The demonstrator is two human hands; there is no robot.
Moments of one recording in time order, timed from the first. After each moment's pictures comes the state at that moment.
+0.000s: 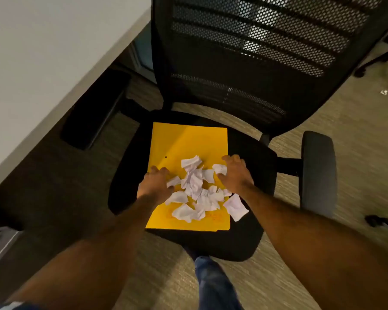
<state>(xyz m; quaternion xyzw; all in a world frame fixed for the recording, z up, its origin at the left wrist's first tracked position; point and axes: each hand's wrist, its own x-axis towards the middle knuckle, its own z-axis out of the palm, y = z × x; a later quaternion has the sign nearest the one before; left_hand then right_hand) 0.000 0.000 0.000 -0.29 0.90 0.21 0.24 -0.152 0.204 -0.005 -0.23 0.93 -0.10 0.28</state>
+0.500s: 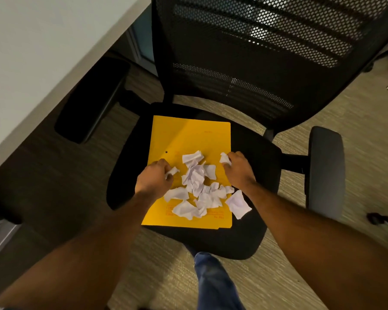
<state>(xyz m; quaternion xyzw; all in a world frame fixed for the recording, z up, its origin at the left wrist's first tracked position) 0.000 -0.009 -0.019 -0.29 0.91 0.26 0.12 -0.157 0.203 -0.028 -0.19 0.93 -0.18 0.26</state>
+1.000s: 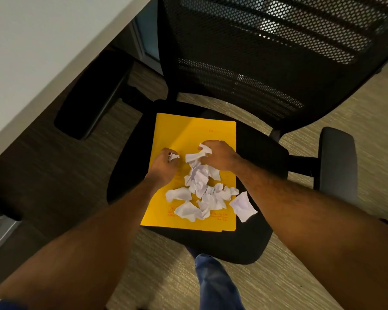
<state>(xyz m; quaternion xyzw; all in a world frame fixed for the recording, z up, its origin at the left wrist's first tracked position) -0.031 -0.010 -0.030 -0.38 0.79 0.48 0.09 -0.179 0.135 -0.029 -0.31 0.84 -0.23 0.38</state>
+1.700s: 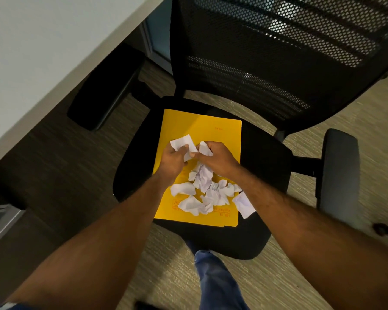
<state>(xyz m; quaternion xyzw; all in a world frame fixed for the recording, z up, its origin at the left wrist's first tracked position) -0.044 0.010 -0.010 -0.48 0.53 0.70 -0.06 -0.133 0.127 0.002 -0.24 0.79 -0.43 0.37</state>
